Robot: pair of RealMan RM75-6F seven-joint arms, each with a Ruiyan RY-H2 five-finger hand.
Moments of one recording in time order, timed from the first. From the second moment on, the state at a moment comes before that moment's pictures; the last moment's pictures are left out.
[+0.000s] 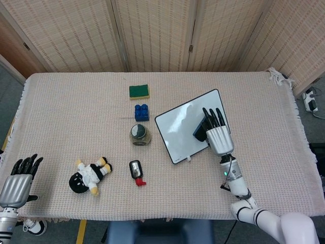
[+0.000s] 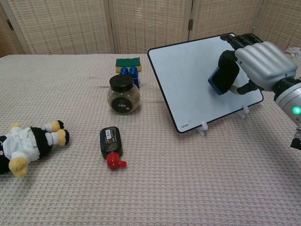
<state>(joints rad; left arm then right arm) -0.14 -1.18 -0.01 -1.50 1.41 1.34 0.16 0.60 -1.88 0.26 -0.82 -1.50 1.31 -0.28</state>
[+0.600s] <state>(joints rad) -0.13 -1.18 -0.01 -1.49 1.40 1.34 0.16 0.61 -1.87 0.24 -0.86 -1.46 1.30 -0.31</state>
